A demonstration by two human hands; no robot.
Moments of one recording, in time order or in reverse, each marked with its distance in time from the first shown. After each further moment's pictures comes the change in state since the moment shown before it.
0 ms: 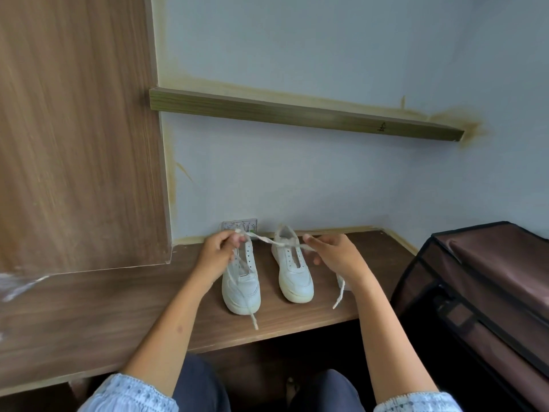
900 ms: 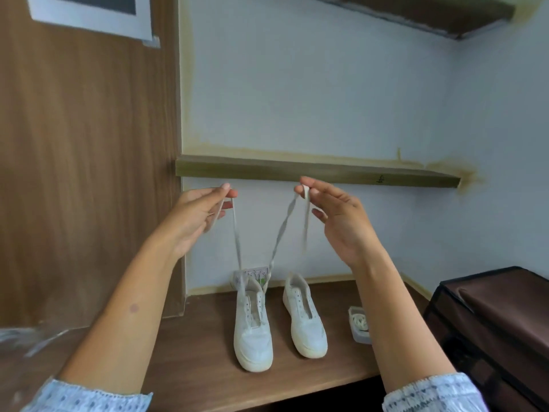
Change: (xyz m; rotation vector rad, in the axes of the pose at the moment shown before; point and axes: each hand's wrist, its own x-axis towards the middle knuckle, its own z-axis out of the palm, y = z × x) left_hand 0.013 0.188 -0.083 -0.281 -0.075 0.126; right_hand -0.007 -0.145 -0.048 0.748 -0.103 -0.476
